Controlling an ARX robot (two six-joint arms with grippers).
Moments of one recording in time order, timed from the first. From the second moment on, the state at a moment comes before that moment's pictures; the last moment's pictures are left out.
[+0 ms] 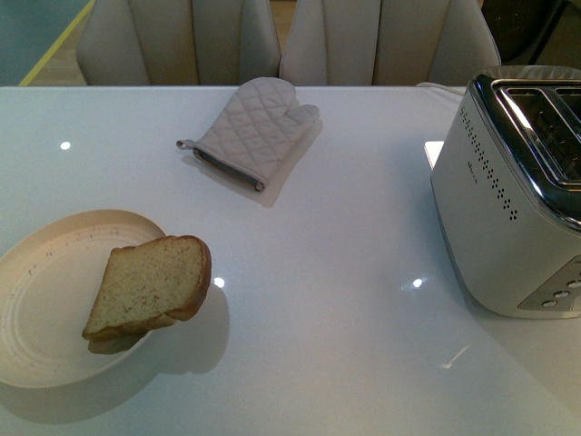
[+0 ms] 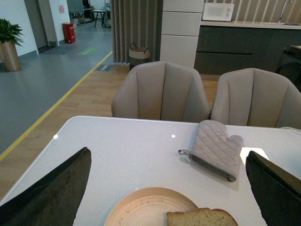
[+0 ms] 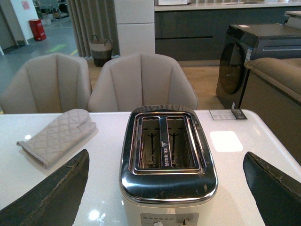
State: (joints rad) left arm 0.00 0.01 0.01 0.00 0.00 -0.01; right arm 0.00 0.01 0.02 0.00 0.00 0.00
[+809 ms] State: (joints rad) left arm 0.03 0.50 0.27 -0.29 -0.06 -0.45; right arm 0.00 0.01 0.02 0.00 0.00 0.00
